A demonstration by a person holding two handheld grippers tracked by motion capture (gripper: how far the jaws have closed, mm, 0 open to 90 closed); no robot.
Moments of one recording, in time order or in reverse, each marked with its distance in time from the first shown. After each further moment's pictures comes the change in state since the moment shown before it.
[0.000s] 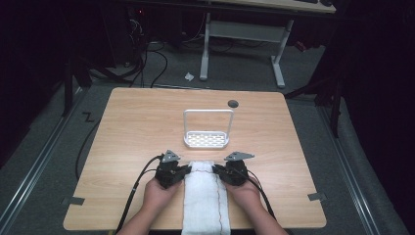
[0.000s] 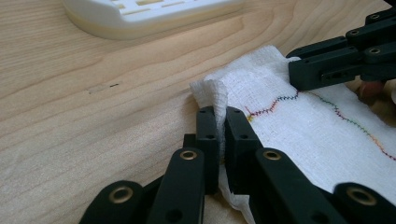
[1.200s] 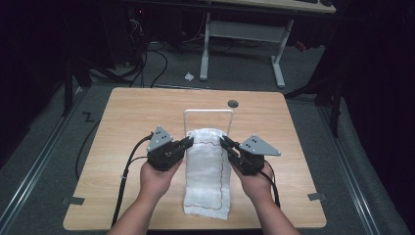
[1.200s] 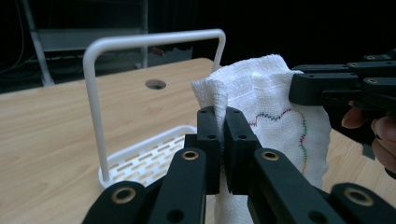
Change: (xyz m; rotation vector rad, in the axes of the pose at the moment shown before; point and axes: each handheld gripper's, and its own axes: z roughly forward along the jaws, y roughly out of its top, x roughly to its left) left arm -0.044 0.091 -0.088 -0.357 0.010 0.099; right arm 0.039 0.074 -0.104 -0.435 -0.134 -0.184
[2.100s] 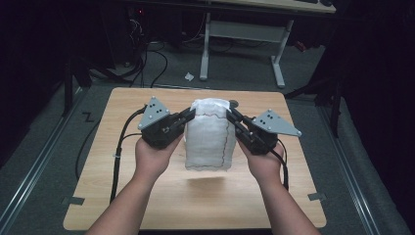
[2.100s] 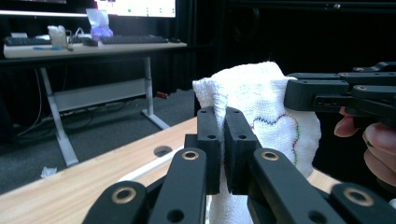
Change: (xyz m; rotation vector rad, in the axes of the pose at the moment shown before) left arm -0.012 0.085 -0.020 -0.141 0.002 0.110; right arm -0.012 0.080 -0.021 -0.158 -0.033 -0.030
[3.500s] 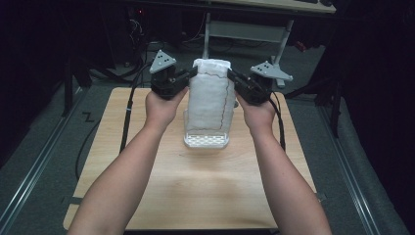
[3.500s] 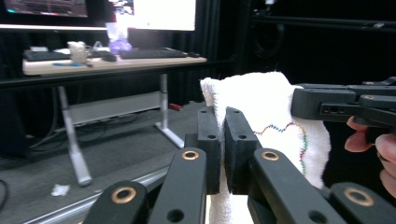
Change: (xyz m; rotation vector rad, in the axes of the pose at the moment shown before) left arm 0.080 0.041 0.090 -0.023 0.069 -0.004; right arm -0.078 0.031 0.095 0.015 -0.040 0.105
